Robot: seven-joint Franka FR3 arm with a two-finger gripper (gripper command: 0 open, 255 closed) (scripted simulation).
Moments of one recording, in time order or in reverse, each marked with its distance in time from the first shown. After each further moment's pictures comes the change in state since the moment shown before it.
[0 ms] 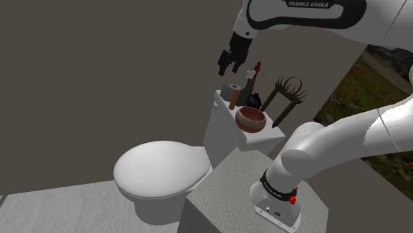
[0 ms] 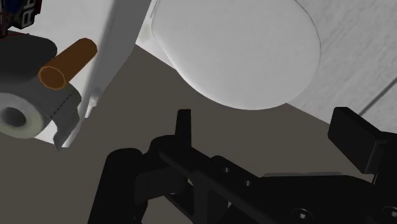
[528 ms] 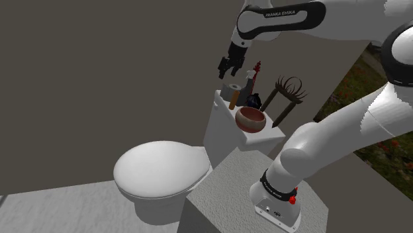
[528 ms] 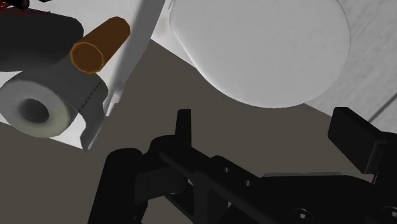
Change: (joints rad) arm -0.034 0.203 -0.135 0.047 -0.012 0.148 -0.140
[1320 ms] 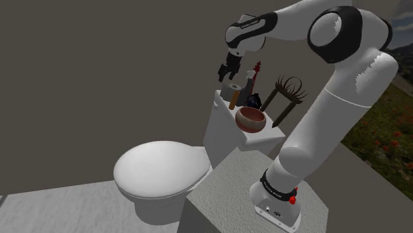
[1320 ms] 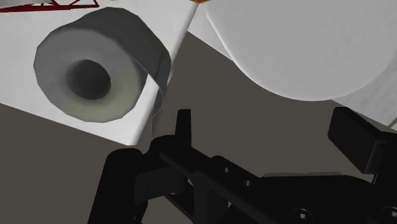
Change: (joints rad) arm -0.045 0.419 -0.164 0.238 0.142 0.144 -0.260
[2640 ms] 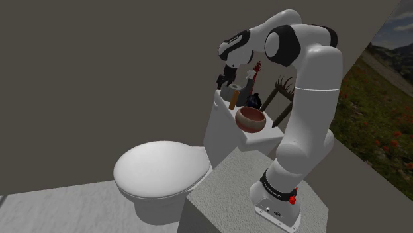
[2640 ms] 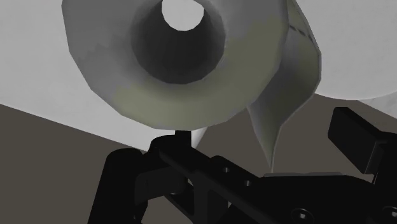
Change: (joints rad) arm -0.121 0.389 -0.006 0.248 0.204 0.078 -0.202
